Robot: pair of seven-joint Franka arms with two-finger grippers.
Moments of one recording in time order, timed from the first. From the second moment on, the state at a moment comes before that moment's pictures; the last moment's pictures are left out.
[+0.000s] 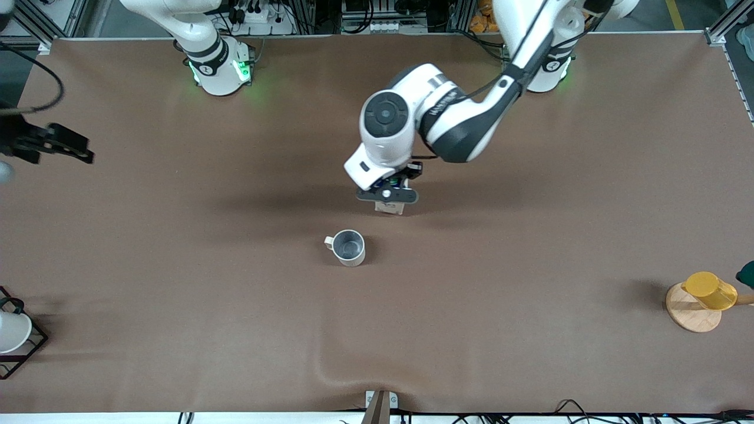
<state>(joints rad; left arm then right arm) -0.63 0.62 -0.25 -1.31 0.05 1.79 -0.75 0.01 0.07 -0.05 -1.42 0.00 1.41 -0.02</state>
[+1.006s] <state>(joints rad) -0.68 0.73 -0.23 -1.22 0.05 1.95 -0.76 -0.10 0.06 -0.05 -1.37 0.00 1.40 -0.19</state>
